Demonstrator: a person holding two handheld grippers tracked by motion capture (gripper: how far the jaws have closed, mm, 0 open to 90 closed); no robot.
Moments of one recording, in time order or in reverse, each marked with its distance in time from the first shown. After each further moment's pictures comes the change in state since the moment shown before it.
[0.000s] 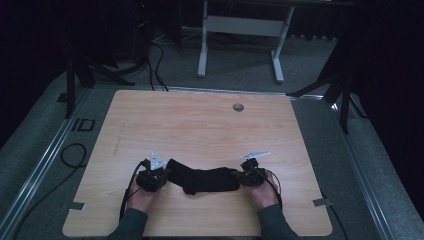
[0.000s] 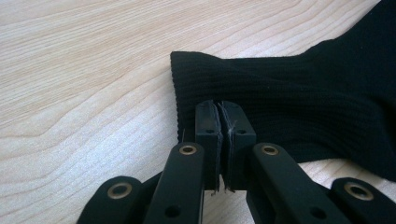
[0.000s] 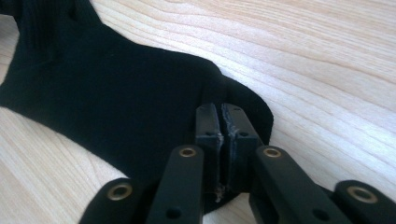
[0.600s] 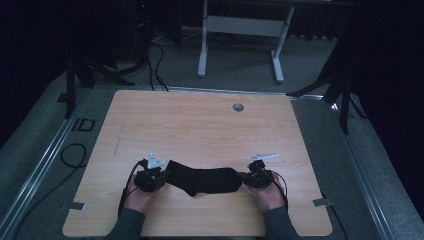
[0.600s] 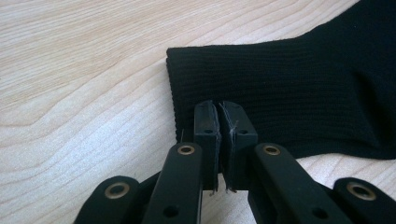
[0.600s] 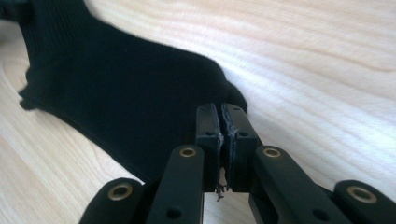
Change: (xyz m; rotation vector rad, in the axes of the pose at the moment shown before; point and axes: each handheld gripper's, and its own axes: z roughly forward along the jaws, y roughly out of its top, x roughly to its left) left arm 0.005 -0.001 -0.005 0.030 -0.056 -0.014; right arm -0.010 -0.010 -0.012 -0.017 0.023 0.010
